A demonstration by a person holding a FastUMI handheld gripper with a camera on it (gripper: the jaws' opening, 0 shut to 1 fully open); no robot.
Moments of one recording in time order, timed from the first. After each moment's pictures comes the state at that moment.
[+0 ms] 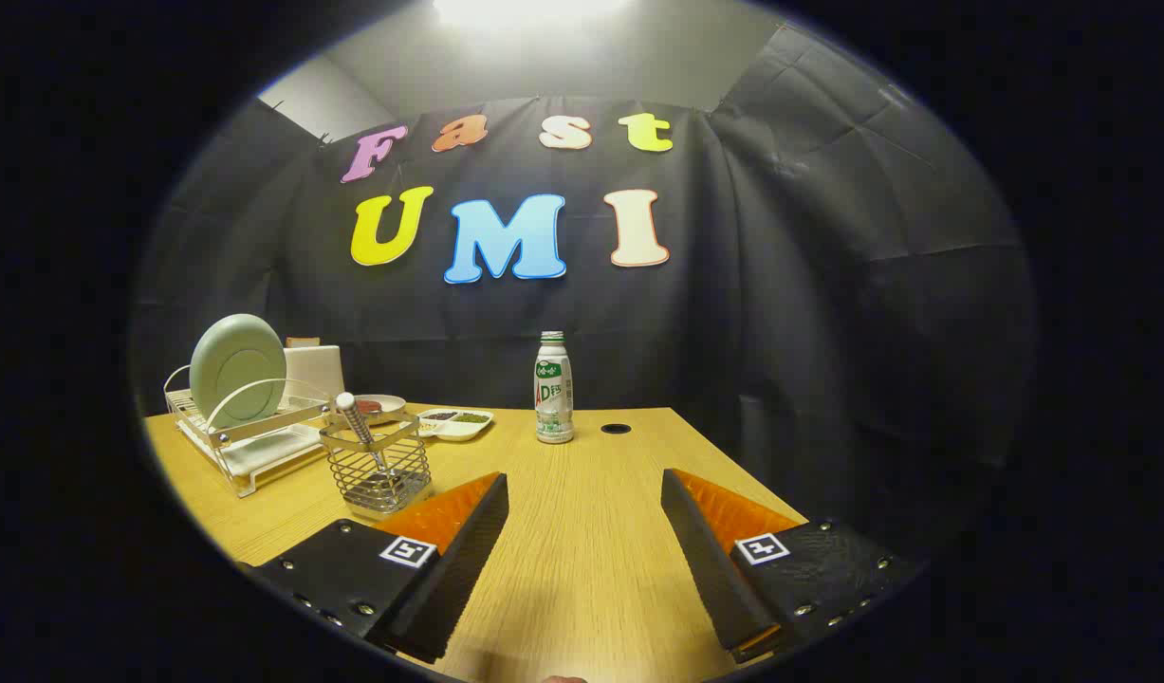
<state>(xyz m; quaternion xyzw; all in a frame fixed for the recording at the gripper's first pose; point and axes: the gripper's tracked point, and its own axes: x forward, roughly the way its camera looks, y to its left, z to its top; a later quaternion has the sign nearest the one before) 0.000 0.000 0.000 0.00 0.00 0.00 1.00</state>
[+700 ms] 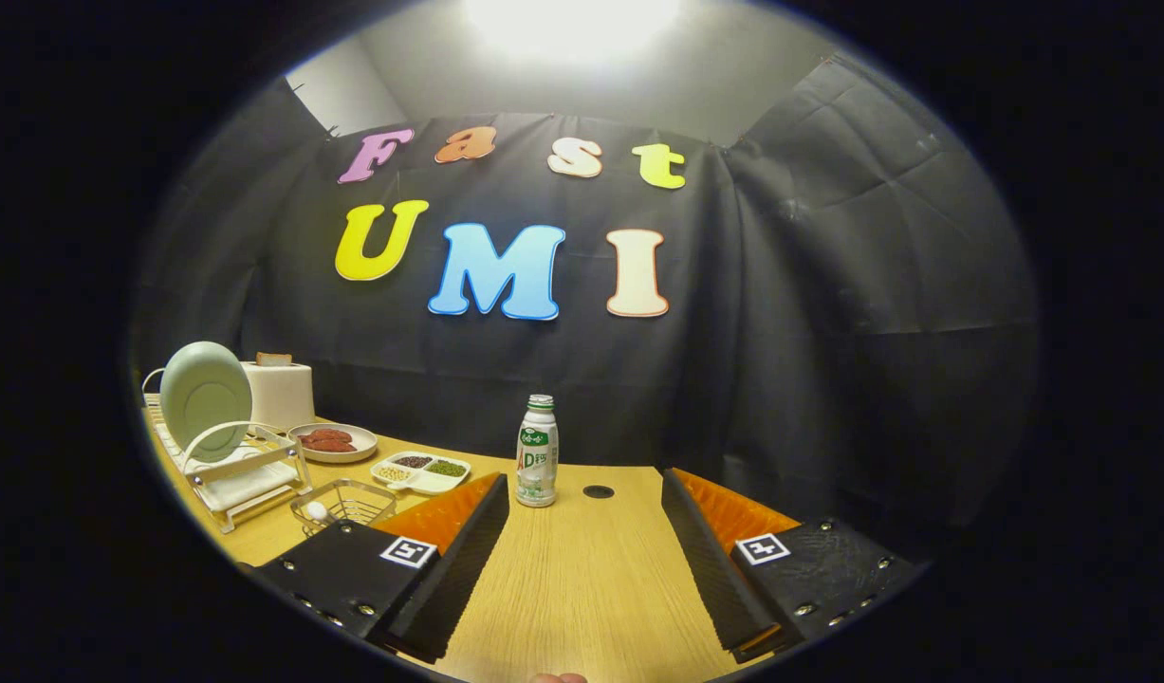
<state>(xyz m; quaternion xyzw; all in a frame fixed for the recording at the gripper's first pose) 0.019 0.015 0.092 -0.05 -0.04 -0.04 1.00</state>
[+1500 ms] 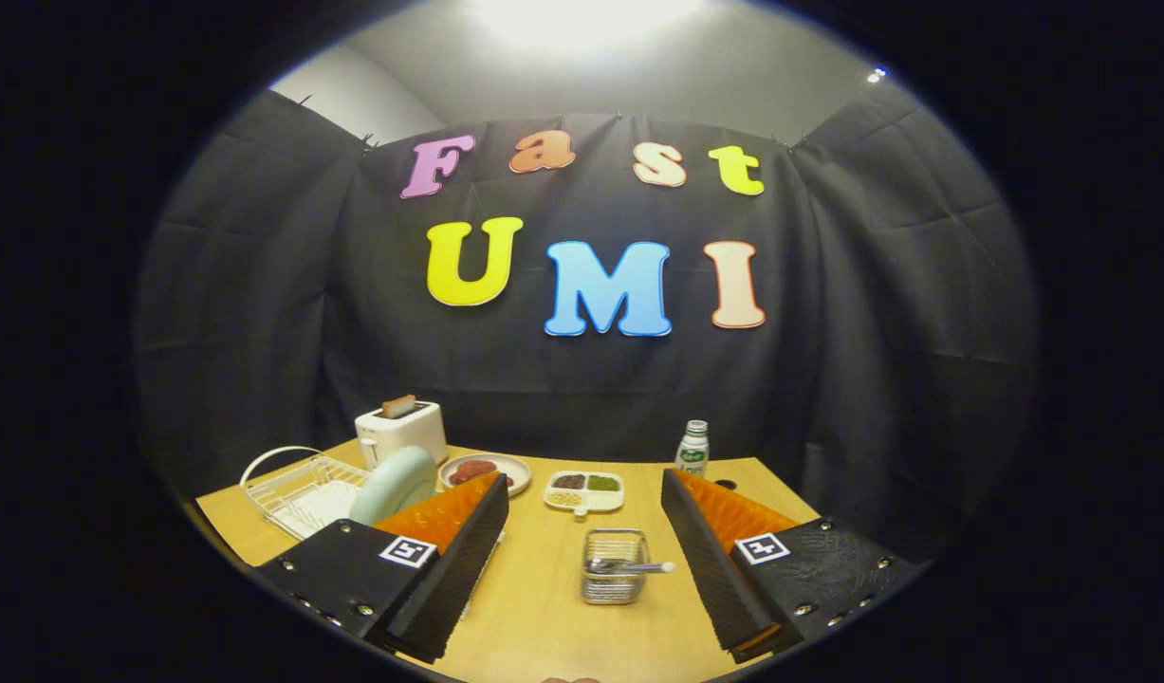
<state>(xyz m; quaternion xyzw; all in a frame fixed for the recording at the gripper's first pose) -0.044 0.264 0.184 -0.01 0.01 0.05 1.00</state>
